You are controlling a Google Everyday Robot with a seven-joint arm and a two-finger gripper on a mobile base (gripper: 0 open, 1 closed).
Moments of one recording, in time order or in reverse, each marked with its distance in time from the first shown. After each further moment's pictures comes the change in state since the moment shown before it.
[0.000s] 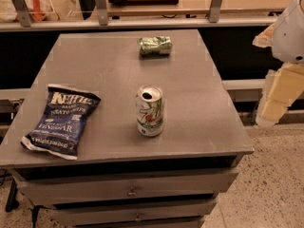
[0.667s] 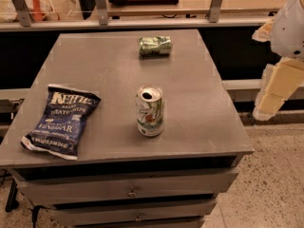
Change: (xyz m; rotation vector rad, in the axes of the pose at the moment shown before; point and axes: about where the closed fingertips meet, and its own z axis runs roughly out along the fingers) arm -0.003 -0.012 -0.001 0.026 -0.015 0.004
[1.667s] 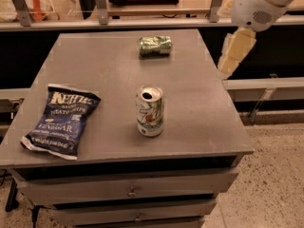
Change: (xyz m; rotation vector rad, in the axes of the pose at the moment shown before) arm -0.059 -0.101 0.043 0.039 -0.159 -0.084
